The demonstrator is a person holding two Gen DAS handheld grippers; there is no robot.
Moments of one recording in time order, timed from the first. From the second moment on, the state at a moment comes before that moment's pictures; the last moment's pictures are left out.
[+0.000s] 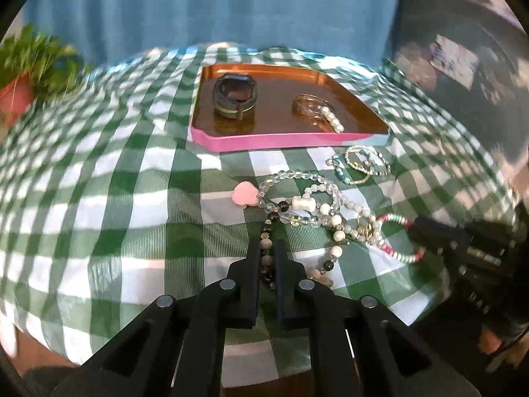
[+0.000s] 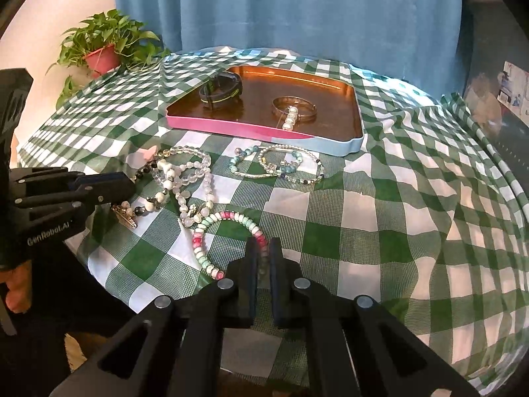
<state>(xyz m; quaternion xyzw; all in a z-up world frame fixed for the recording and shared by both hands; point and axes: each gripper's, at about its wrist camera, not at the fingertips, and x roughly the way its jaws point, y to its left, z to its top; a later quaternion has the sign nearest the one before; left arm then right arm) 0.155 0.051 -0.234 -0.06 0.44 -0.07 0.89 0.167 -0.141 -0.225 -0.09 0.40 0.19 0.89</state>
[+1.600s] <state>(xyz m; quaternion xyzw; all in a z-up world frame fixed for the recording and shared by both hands) 0.112 0.006 -0.020 0.03 0.23 -0.10 0.97 0.127 -0.135 -0.029 -0.02 0.22 0.22 0.95</state>
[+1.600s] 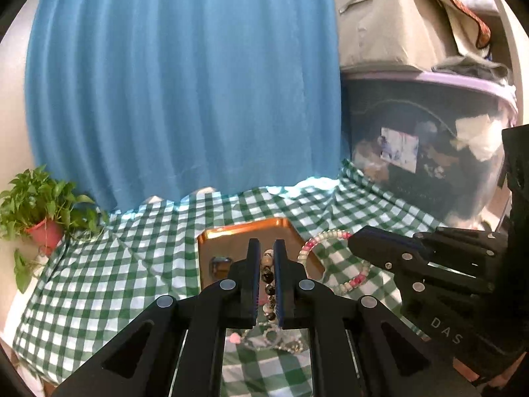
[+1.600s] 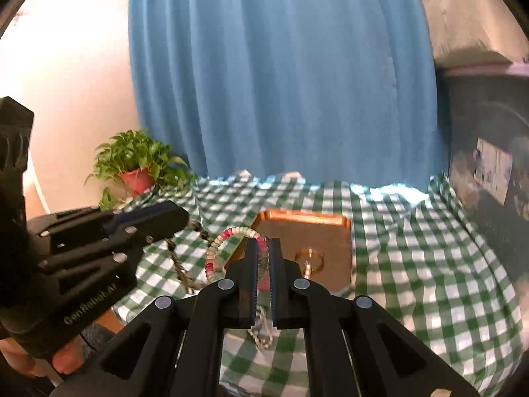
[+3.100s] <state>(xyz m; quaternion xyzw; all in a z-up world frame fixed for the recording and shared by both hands) 0.311 0.059 -0.186 -0.17 0.37 -0.19 0.89 0.311 -0.156 -0.174 0.01 0.35 0.18 0.92</state>
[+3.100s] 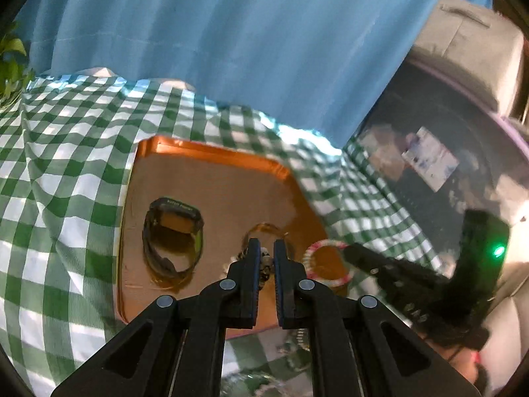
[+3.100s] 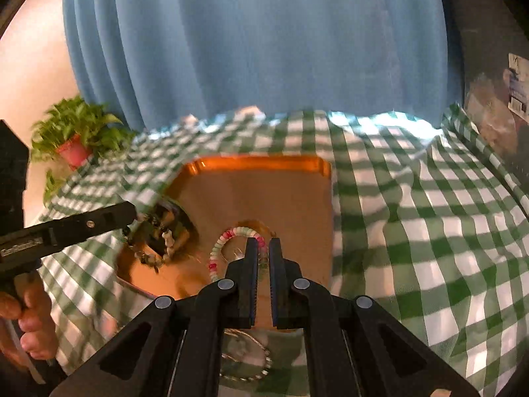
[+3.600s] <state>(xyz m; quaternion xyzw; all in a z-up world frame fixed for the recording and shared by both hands) 0.330 0.050 -0.238 -0.11 0.43 -0.12 0.89 0.329 -0.152 -0.201 -0.02 0.40 0.14 0.90</state>
